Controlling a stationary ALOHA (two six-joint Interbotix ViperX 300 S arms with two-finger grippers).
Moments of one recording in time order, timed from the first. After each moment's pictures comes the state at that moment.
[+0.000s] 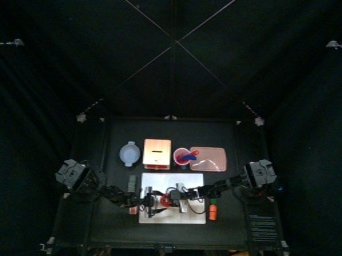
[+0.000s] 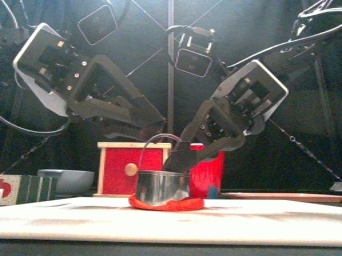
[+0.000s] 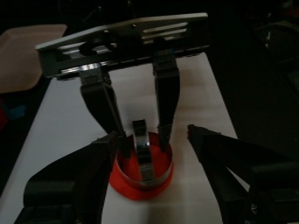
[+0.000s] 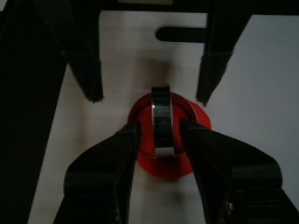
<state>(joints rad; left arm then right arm) -0.44 0.15 0.89 -0.69 -0.82 0.45 0.21 0.21 0.65 0.05 -0.17 0.02</state>
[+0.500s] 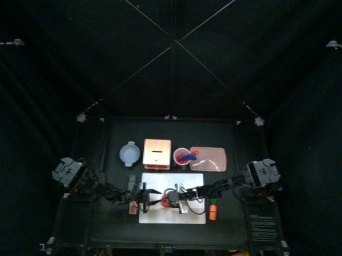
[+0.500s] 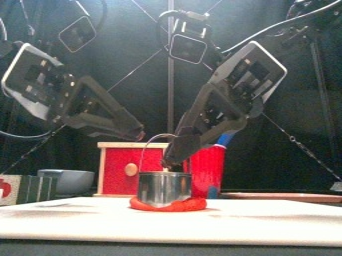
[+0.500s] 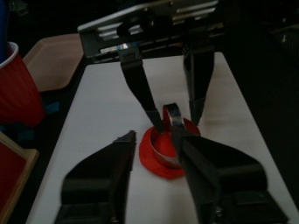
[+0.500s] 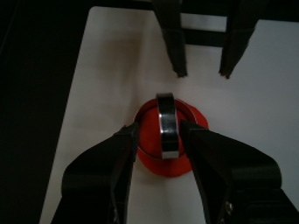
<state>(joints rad) -0.41 0.18 0.98 -0.68 -0.89 0.45 0.17 0.19 0.54 0.00 0.03 0.03</state>
